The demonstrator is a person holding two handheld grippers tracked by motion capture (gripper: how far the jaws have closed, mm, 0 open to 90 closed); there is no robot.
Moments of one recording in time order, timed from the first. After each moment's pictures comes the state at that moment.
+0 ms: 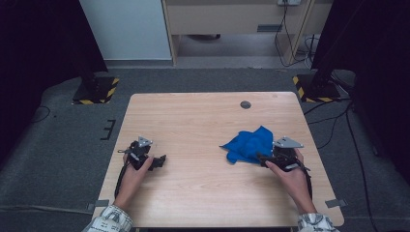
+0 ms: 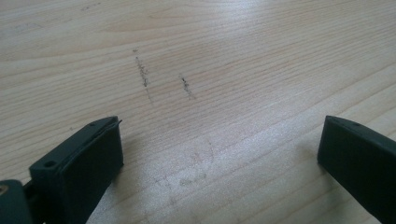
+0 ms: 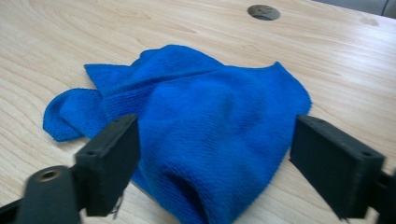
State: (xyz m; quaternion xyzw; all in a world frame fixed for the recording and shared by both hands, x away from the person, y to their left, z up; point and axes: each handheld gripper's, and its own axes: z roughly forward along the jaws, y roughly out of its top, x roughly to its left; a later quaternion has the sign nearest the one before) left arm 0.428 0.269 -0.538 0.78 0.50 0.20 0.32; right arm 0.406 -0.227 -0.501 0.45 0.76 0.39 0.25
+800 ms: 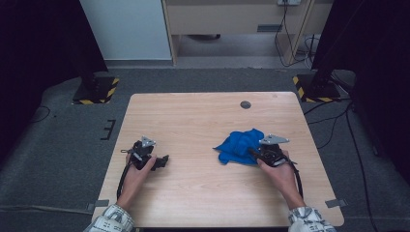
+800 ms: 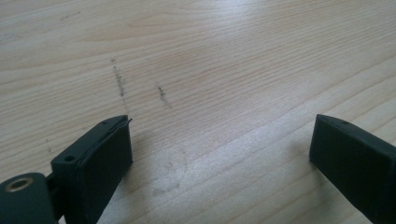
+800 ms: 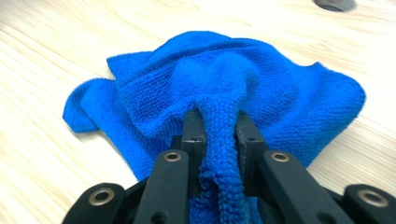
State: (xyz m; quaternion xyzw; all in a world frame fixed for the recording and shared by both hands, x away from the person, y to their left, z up) left arm 0.426 0.256 -0.534 0.79 0.49 0.20 0.32; right arm 0.422 -0.193 -0.508 0.42 0.79 0.41 0.18
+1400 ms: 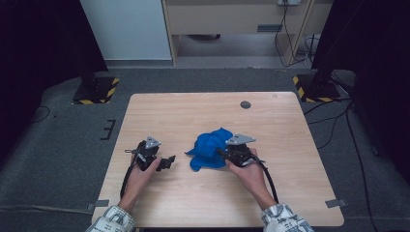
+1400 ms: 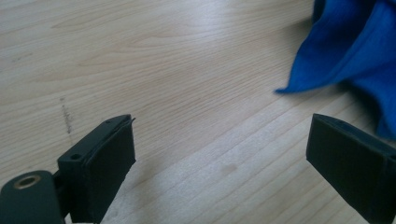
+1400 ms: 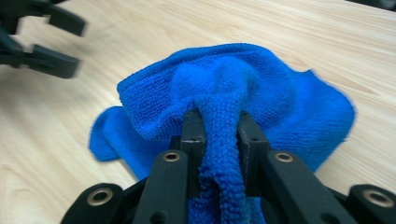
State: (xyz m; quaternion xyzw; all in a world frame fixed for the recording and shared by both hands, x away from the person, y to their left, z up) left arm 0.417 0.236 -0.520 0.80 0.45 0.18 0.36; right arm 0.411 -0.090 -0.490 0.36 0.81 0.44 0.16
